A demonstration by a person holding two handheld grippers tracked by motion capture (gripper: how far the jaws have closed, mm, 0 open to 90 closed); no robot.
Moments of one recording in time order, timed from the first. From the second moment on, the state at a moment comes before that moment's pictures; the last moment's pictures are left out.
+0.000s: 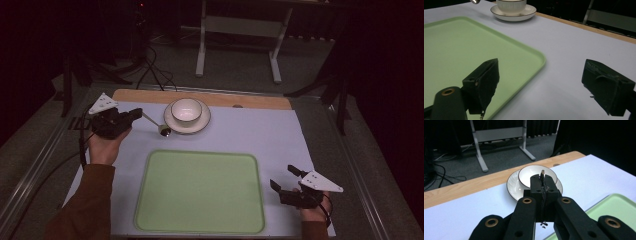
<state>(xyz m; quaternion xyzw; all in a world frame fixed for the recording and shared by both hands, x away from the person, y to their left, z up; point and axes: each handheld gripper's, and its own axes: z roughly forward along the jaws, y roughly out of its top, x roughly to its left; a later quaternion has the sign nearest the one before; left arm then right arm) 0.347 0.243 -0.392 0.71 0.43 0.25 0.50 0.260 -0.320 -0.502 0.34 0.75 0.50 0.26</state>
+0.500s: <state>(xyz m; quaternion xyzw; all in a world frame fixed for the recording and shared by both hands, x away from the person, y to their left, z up) 0.334 0.247 -0.392 0.74 0.41 0.23 0.48 0.260 -0.320 -0.502 0.34 0.75 0.50 0.26</state>
